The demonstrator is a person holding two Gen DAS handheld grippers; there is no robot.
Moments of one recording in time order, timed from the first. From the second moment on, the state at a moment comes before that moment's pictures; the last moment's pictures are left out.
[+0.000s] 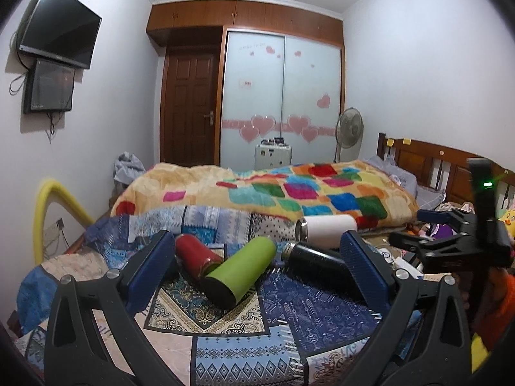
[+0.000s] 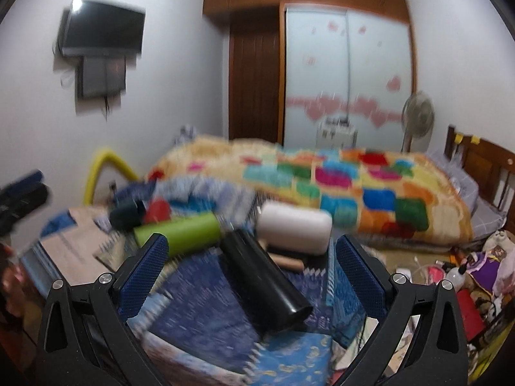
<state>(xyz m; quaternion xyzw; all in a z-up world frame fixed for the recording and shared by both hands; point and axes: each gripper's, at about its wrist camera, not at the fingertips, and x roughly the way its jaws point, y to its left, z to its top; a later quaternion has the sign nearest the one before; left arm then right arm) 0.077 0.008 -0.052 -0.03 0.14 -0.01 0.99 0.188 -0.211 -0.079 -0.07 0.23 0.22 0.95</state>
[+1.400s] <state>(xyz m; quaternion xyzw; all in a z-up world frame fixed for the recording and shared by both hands) 0.125 0.028 -0.101 -0.05 0.18 0.01 0.98 0.288 -0.166 -0.152 -0.18 0.50 0.26 0.81</state>
